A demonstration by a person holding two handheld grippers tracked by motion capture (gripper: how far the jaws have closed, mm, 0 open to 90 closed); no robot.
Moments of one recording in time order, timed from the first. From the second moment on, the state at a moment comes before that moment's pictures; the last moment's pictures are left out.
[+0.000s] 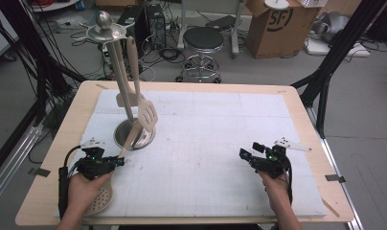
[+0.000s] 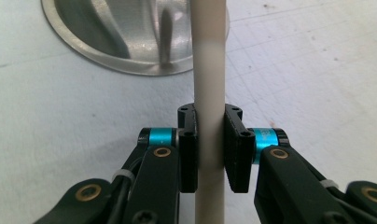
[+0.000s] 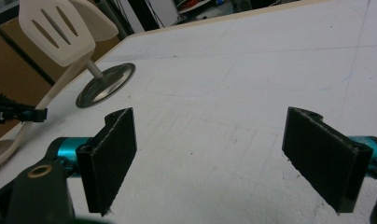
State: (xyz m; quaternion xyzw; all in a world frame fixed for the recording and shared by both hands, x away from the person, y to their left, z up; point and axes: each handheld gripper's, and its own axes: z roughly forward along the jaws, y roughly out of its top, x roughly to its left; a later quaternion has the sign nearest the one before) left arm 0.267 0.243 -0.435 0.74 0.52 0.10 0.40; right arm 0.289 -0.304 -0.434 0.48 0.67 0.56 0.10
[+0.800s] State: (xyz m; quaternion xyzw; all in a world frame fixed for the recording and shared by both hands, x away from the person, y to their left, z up) left arm 0.216 0.268 -0.369 0.61 0.45 0.19 0.62; right arm 0.288 -0.305 -0.434 0.48 0.67 0.56 0.10
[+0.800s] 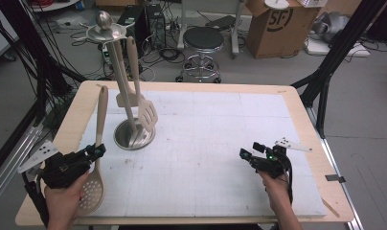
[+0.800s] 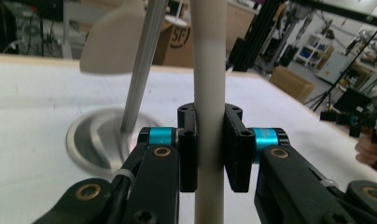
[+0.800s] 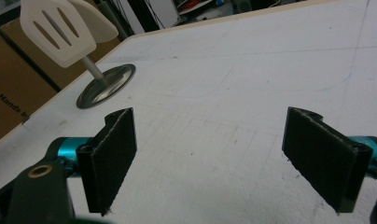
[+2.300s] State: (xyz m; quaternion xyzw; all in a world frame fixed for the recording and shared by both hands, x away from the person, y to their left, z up) left arm 0.277 0.296 -0.306 0.58 0.38 0.14 0.71; right arm 0.290 -0.305 -0.438 0.48 0.67 0.55 0.10
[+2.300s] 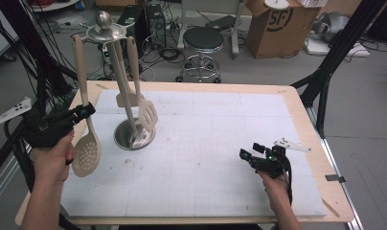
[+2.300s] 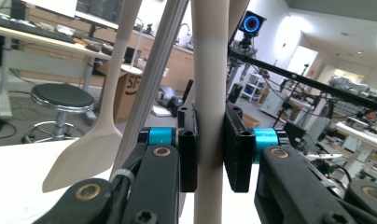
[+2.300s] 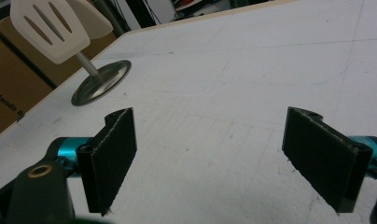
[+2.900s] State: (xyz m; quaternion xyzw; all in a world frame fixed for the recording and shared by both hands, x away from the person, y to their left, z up) left arm 0.266 0.294 -0.328 0.56 0.41 0.19 0.69; right arm 0.289 -0.305 -0.437 0.48 0.67 0.55 0.10
